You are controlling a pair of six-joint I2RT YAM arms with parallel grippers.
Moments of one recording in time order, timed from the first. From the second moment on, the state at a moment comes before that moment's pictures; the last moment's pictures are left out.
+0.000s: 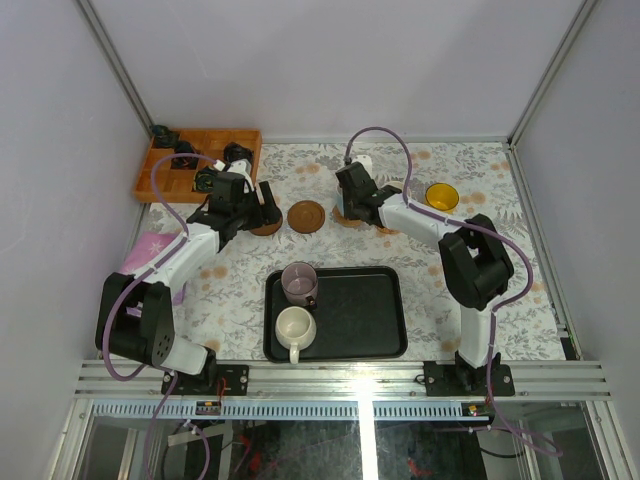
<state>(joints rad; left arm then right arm) -0.23 1.46 0.96 -0.19 0.09 -0.44 0.63 1.96 1.45 -0.34 0.32 0.39</state>
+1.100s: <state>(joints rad) -0.23 1.46 0.96 -0.19 0.09 -0.44 0.68 1.95 1.45 -0.38 0.36 0.44</state>
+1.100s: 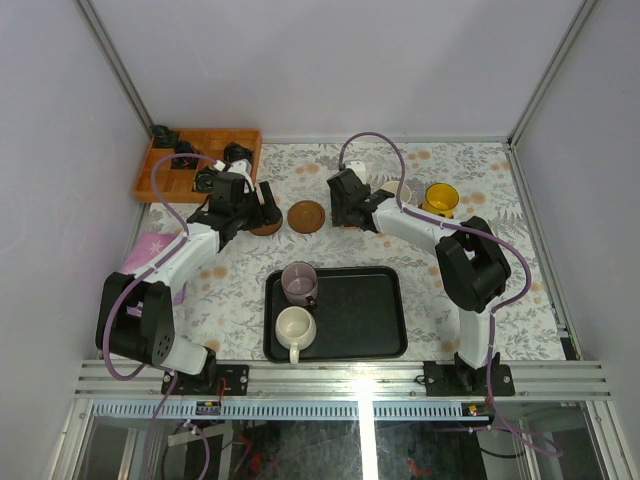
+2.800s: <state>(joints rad) -0.27 1.24 0.85 -0.26 0.09 -0.49 0.67 1.57 1.43 -0.48 0.57 0.40</state>
